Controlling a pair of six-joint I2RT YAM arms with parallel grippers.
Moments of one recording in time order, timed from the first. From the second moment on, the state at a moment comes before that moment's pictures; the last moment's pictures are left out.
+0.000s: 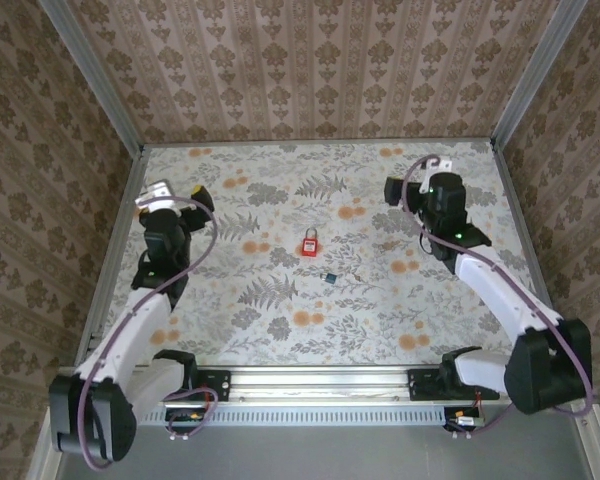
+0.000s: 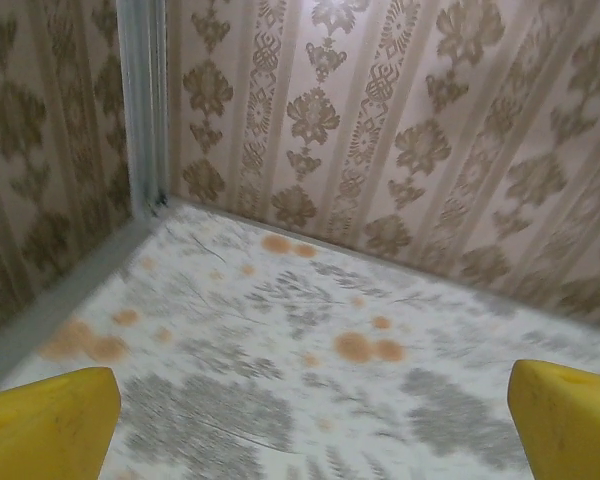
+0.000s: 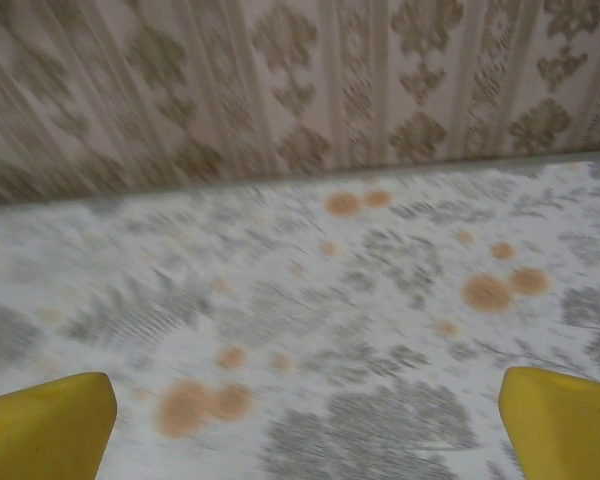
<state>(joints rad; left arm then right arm) -0.21 0.94 0.61 0.16 -0.30 -0.36 0.19 1.20 0.89 -0.04 0.16 0.27</state>
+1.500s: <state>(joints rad) -0.48 1.32 0.69 0.03 0.20 -0.63 0.50 1.57 0.87 -0.49 -0.12 0.39</state>
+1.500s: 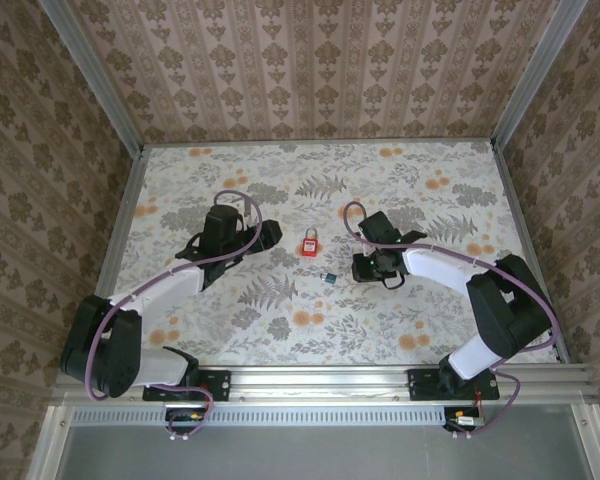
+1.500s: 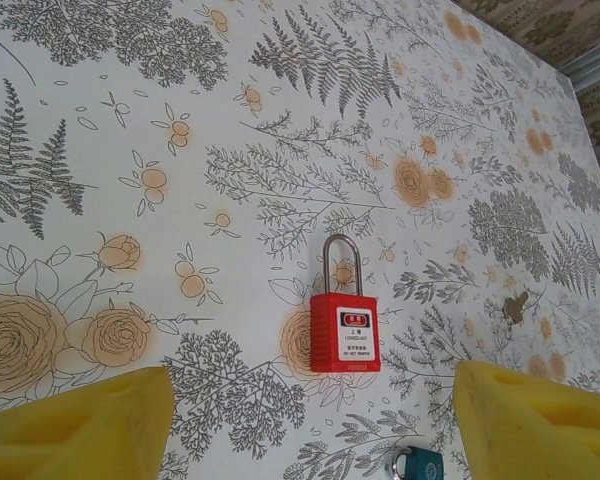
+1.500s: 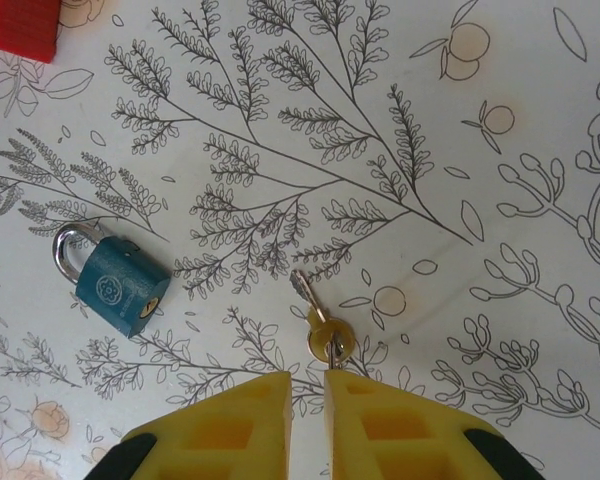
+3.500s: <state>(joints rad) -0.58 1.37 0.71 0.17 0.39 -0.53 0.60 1.44 1.02 -0.70 0.00 0.34</state>
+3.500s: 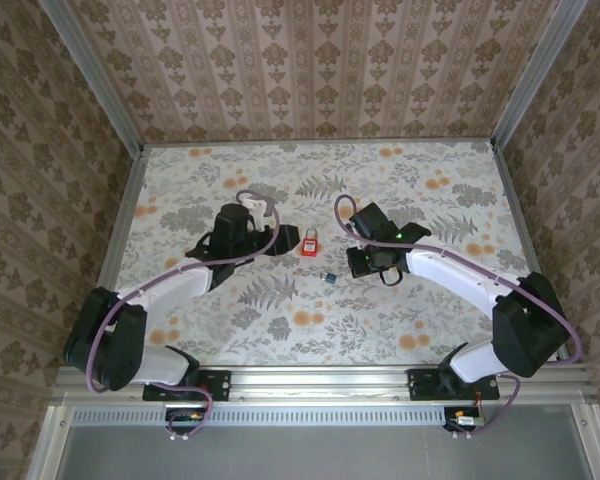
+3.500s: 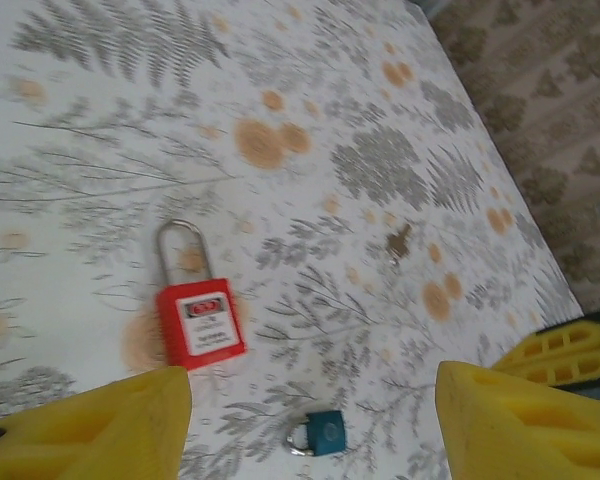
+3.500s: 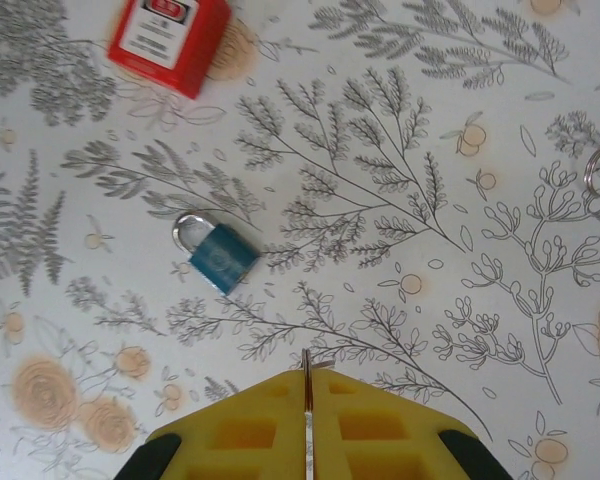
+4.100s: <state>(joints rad) -0.74 1.31 0.65 0.30 0.39 -0.39 0.66 1.32 1.29 -0.86 -0.04 0.35</state>
